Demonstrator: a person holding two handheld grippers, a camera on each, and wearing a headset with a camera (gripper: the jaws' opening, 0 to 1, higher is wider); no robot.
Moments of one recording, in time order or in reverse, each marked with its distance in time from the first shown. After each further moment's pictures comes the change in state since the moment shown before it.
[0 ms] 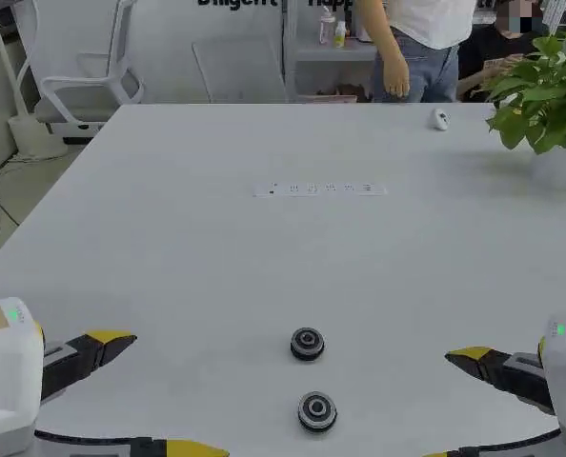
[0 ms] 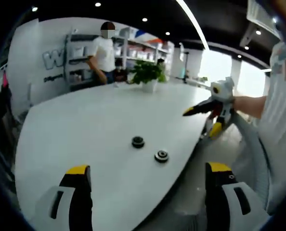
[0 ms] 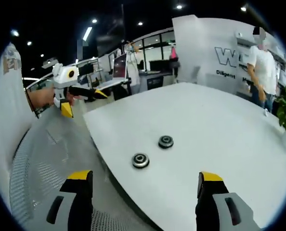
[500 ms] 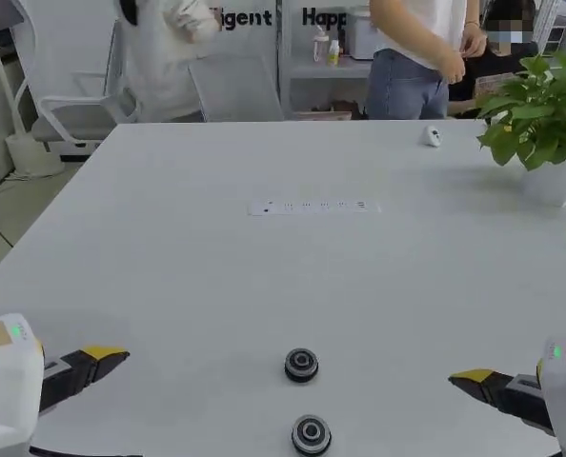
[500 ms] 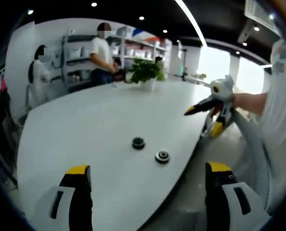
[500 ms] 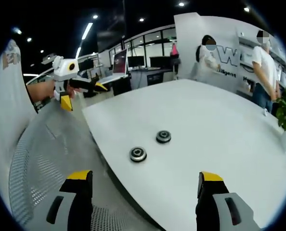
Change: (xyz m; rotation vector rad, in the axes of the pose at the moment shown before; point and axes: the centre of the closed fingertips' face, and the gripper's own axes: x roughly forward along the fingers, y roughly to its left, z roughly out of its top) left arm 0.001 0.002 -0.001 -0.003 0.006 0.003; right arm 0.000 -0.004 0.004 -0.004 -0.005 -0.004
